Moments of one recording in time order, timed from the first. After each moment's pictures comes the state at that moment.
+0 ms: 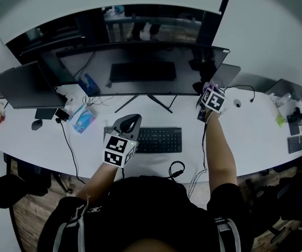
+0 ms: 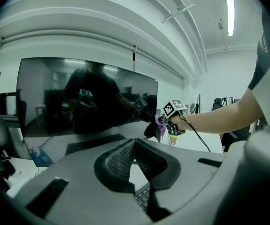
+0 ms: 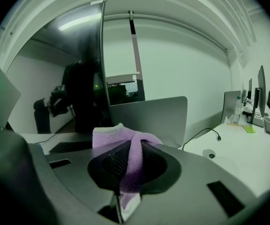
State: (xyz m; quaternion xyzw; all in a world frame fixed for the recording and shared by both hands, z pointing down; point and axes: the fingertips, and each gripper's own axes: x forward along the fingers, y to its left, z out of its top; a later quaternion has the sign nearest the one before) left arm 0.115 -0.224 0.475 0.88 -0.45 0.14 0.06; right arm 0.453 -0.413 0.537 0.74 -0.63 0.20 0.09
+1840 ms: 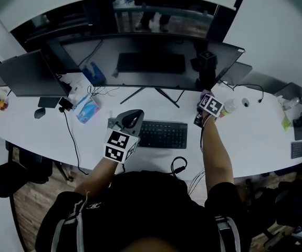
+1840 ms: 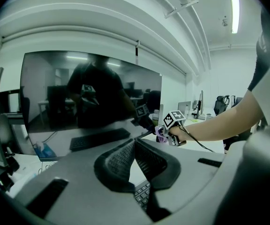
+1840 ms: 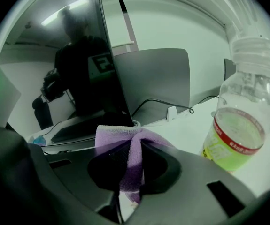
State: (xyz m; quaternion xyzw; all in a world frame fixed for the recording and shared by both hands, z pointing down) left arm 0.099 -0.230 0.492 0.87 -0.46 0.16 0.08; right arm 0.420 -0.406 0.652 0.71 -0.62 0.31 0.12
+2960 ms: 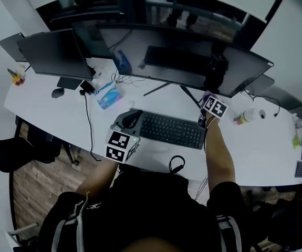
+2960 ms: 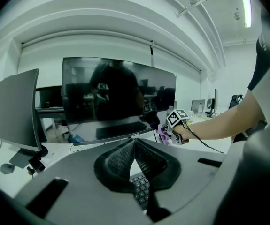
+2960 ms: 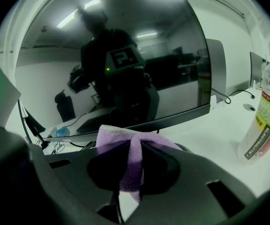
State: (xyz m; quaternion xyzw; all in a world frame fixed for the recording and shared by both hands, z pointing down) left arm 0.001 -0.187 0.496 0.82 -0.53 0.17 0.10; right arm 0.292 -0.411 0.660 0.62 -0.70 0.32 0.12
